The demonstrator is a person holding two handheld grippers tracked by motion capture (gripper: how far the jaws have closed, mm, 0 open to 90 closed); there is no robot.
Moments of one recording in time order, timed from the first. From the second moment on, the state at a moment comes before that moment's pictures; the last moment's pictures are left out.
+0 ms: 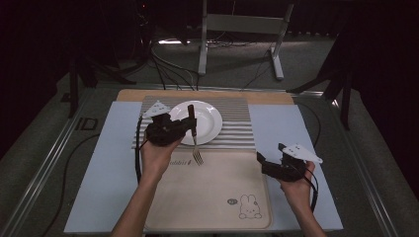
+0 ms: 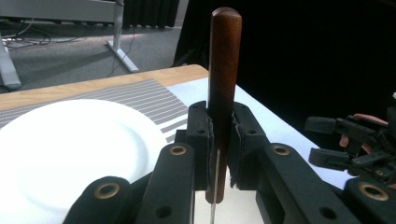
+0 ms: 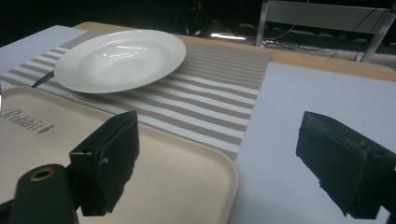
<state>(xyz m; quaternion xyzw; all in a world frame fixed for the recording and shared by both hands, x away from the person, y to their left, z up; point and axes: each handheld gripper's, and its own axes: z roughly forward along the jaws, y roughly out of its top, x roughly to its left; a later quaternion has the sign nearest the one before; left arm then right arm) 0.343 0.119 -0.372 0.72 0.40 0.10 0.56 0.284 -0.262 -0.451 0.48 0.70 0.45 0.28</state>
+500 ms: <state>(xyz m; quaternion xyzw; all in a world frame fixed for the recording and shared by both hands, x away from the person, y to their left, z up) 0.326 0.145 -0.372 0.75 0.37 0.07 0.53 0.276 -0.270 -0.454 0.48 0.69 0.46 0.29</state>
